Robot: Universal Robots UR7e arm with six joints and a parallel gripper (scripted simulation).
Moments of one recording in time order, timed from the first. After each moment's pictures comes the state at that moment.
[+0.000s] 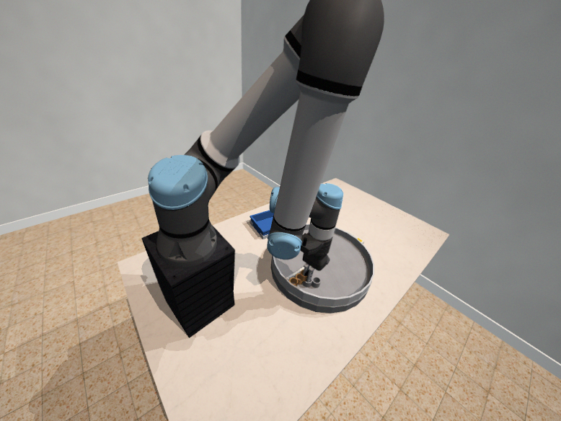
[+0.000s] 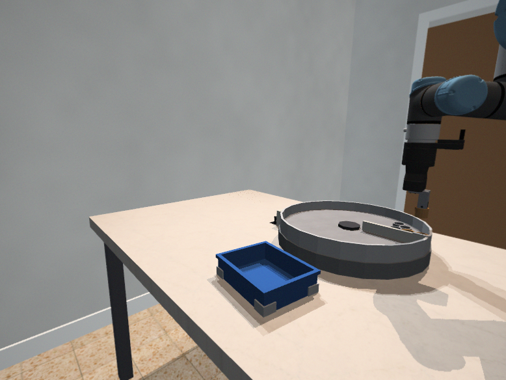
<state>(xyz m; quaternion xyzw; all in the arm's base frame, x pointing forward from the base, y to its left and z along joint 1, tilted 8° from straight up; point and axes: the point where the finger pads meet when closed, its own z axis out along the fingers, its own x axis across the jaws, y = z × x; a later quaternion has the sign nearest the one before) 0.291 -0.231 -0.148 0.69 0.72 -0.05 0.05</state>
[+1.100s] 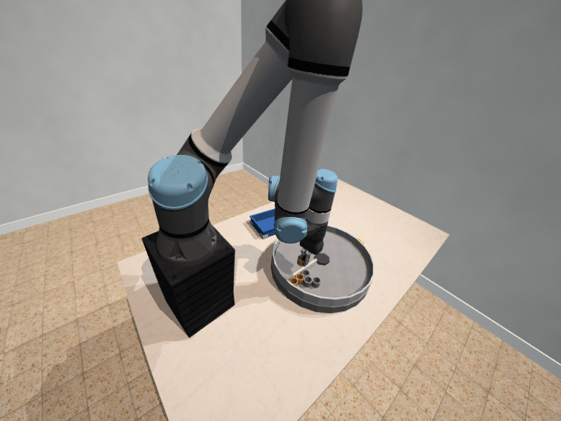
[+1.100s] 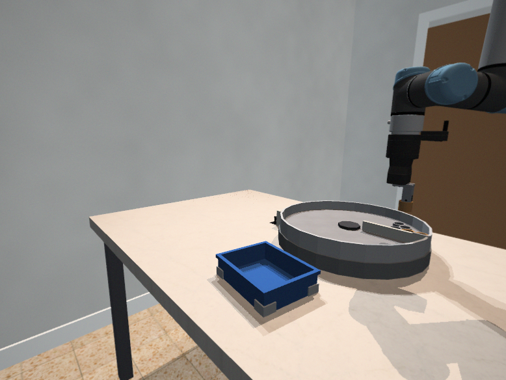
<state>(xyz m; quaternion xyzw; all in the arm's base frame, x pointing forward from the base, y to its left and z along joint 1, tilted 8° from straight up) 0.322 -0.187 -0.135 0.69 0.72 -0.05 0.05</state>
